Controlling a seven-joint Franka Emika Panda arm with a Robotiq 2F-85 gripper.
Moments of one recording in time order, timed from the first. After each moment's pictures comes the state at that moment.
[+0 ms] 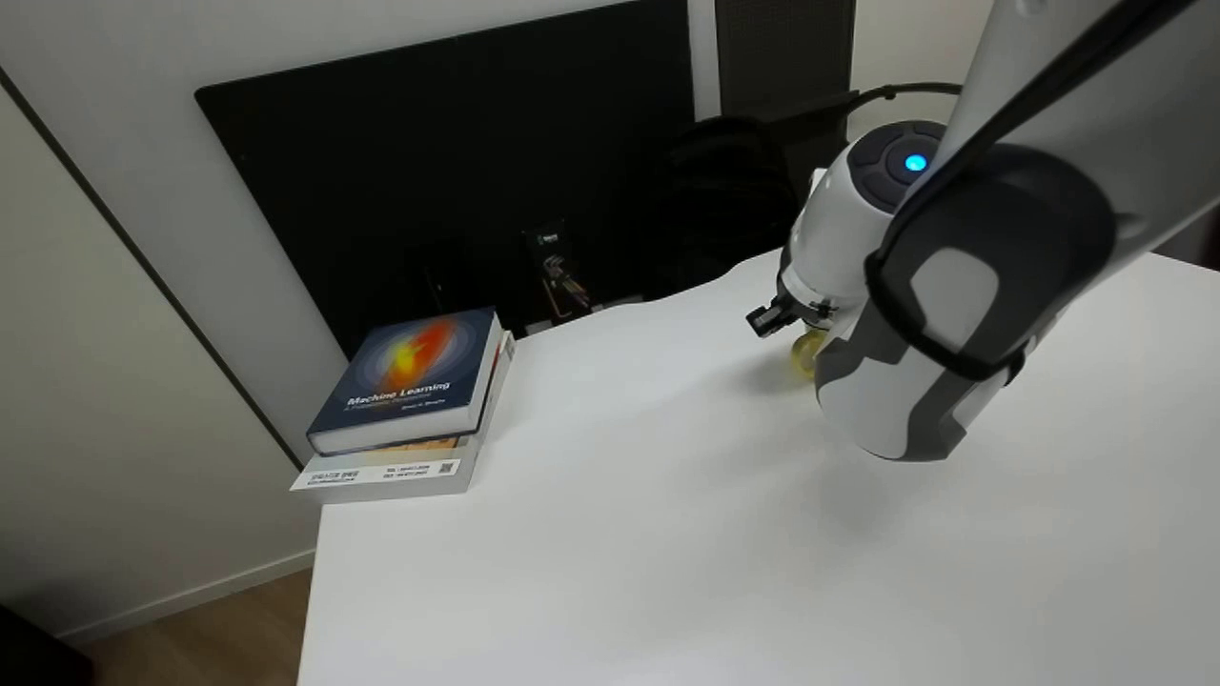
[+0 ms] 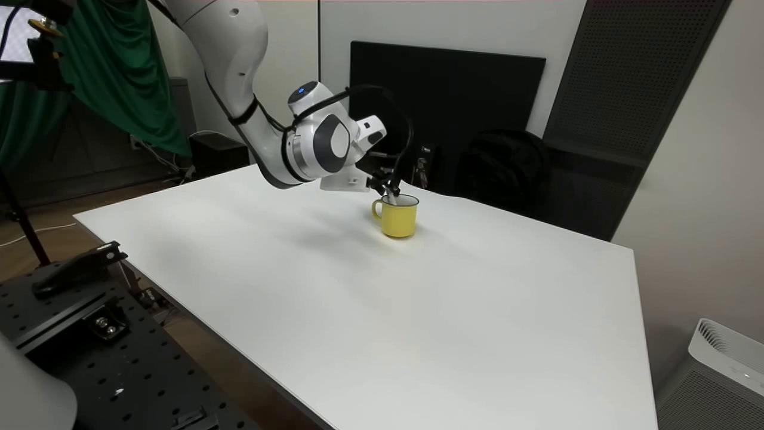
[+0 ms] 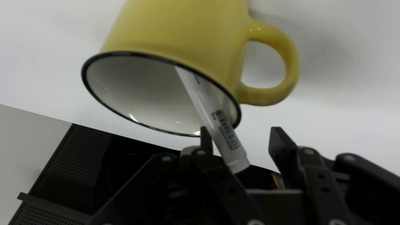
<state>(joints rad) 0.76 1.09 -0.60 -1.87 0.25 3.41 0.26</state>
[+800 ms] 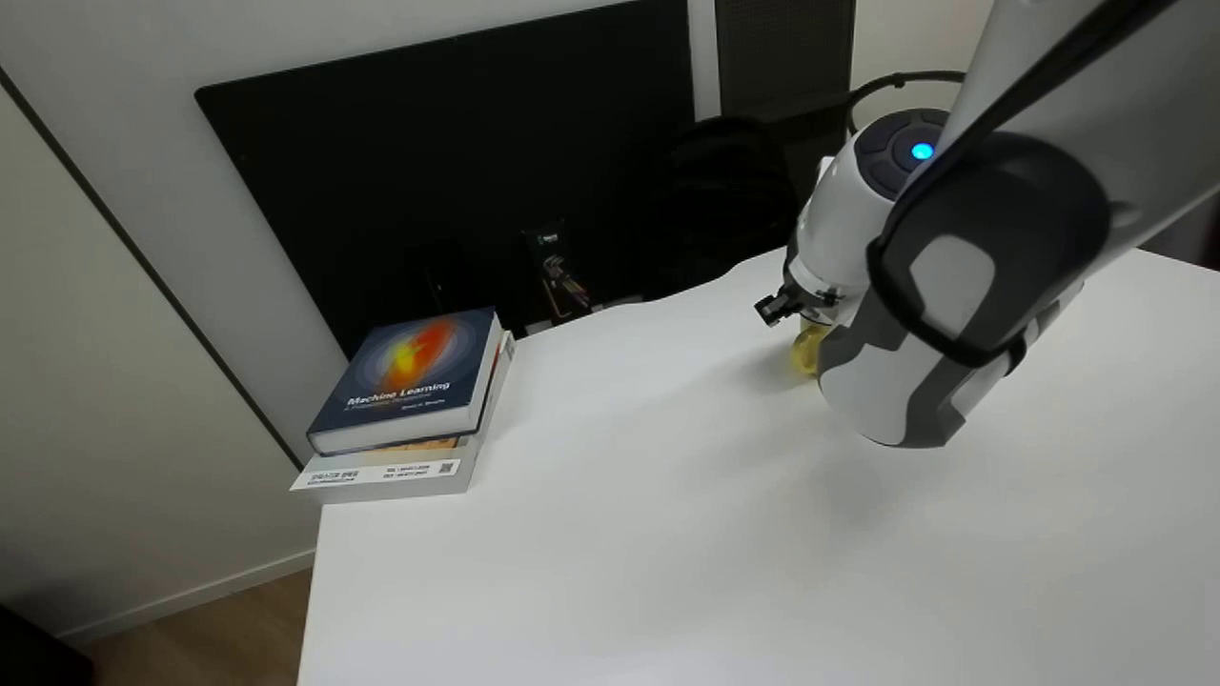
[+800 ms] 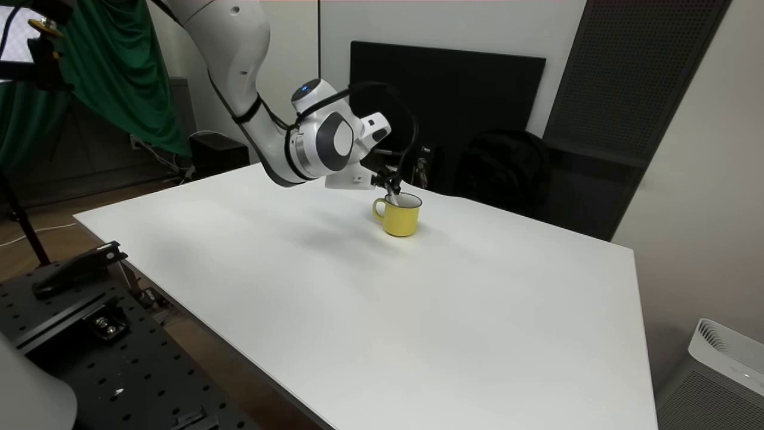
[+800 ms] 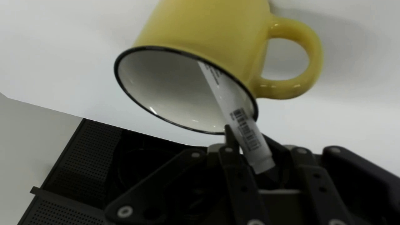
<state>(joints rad) 0.77 1.09 -0.62 -1.87 0.28 3.41 0.24</state>
